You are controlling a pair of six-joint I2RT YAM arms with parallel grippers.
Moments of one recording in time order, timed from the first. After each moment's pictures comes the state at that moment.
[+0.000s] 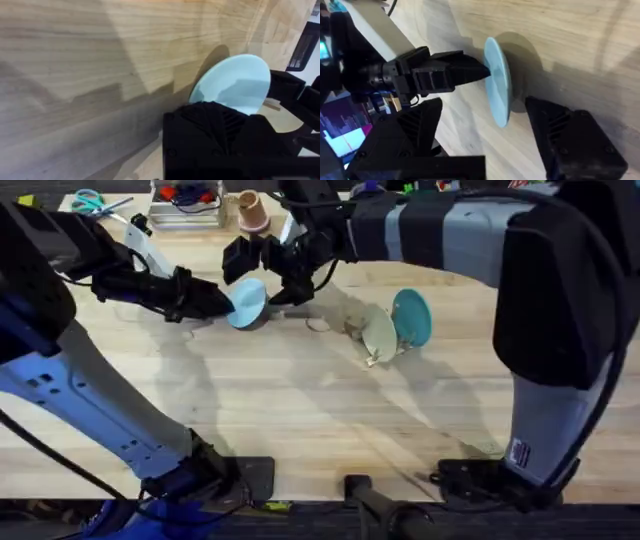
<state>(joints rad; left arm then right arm) 0.50 2.08 1.31 -1.01 0.83 0.32 0.68 2.18 1.66 -0.35 -0.59 0.88</state>
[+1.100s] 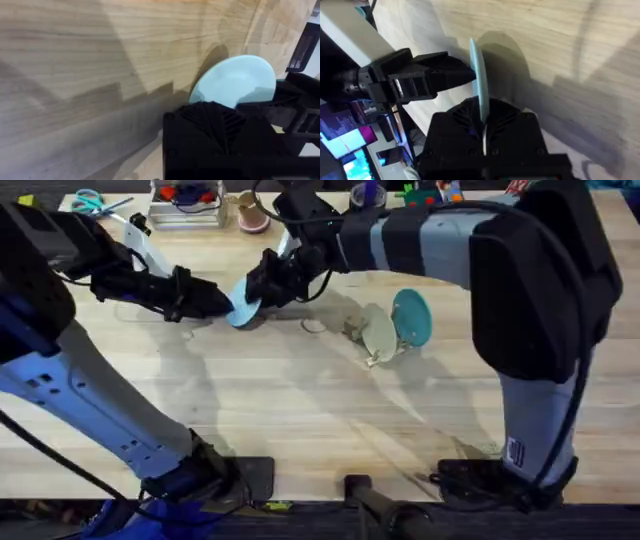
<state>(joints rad) 0.50 2.08 1.31 -1.01 0.83 0.32 0.70 2.24 1.66 -0.32 -0.59 0.89</state>
